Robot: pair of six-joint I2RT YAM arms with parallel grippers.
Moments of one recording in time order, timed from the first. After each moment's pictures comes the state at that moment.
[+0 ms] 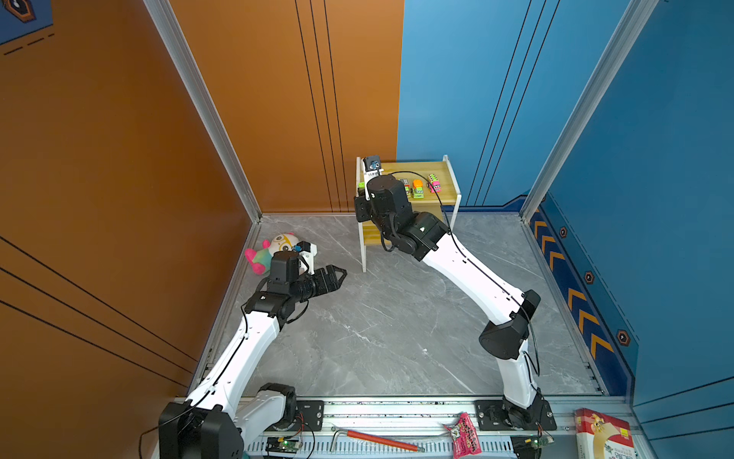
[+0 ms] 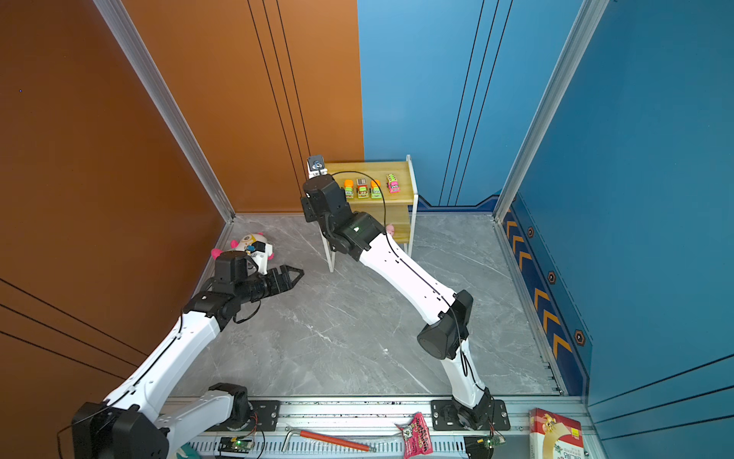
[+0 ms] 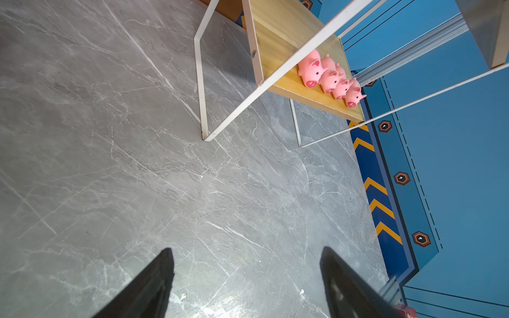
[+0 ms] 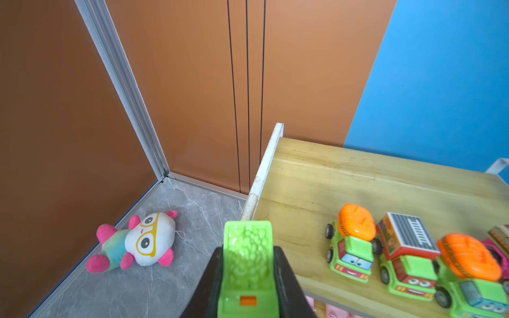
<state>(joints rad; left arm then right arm) -0.15 1.07 0.82 -0.38 0.44 -0.51 0.87 2.07 2.40 -0.57 0.51 0.15</state>
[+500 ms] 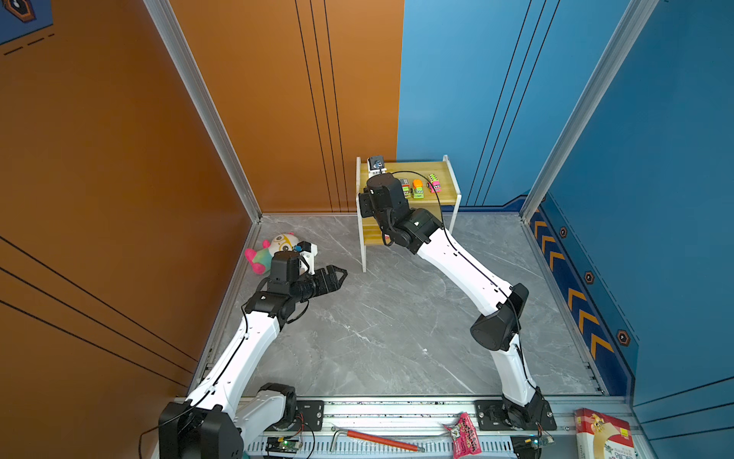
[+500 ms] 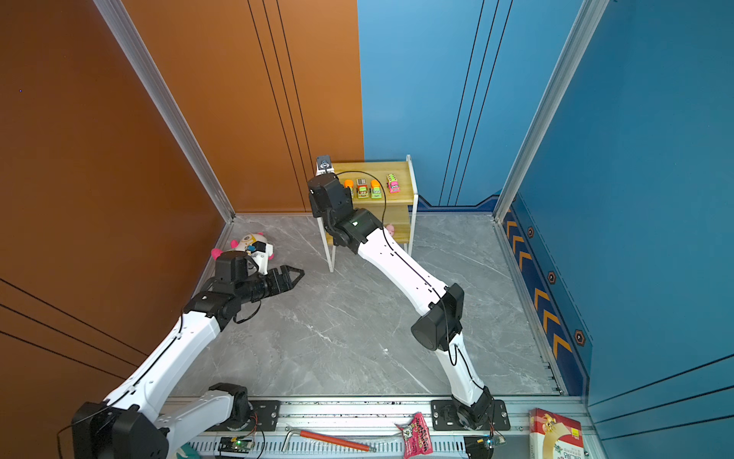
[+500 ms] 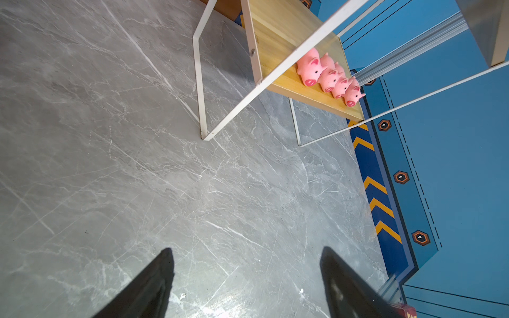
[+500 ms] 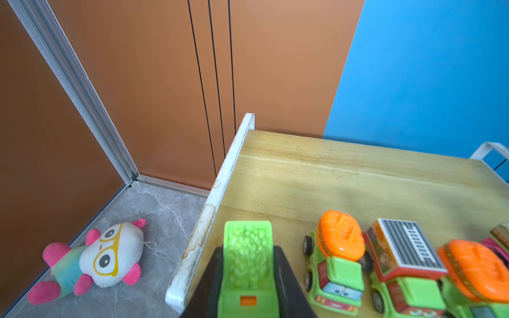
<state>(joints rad) -0.15 1.07 0.82 -0.38 0.44 -0.51 0.81 2.15 2.44 -0.57 0.54 0.17</state>
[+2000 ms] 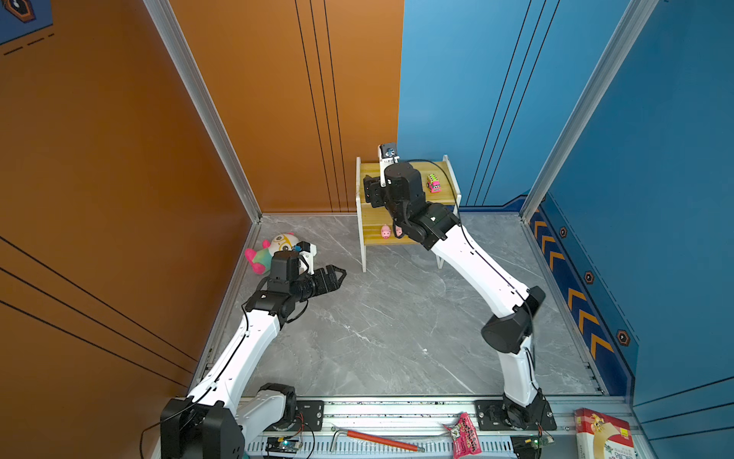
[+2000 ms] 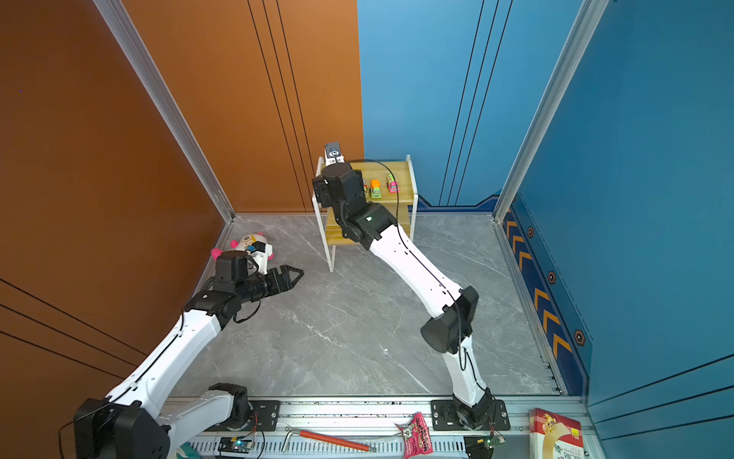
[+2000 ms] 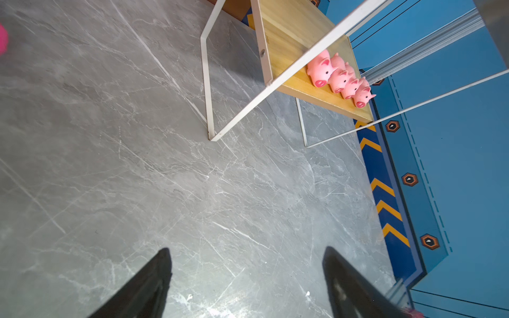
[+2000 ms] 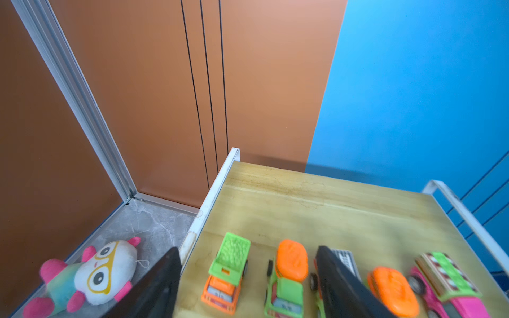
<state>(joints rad) -0.14 1.09 0.82 -0.38 0.42 -0.49 0.78 1.99 2.32 -0.49 0.51 0.07</state>
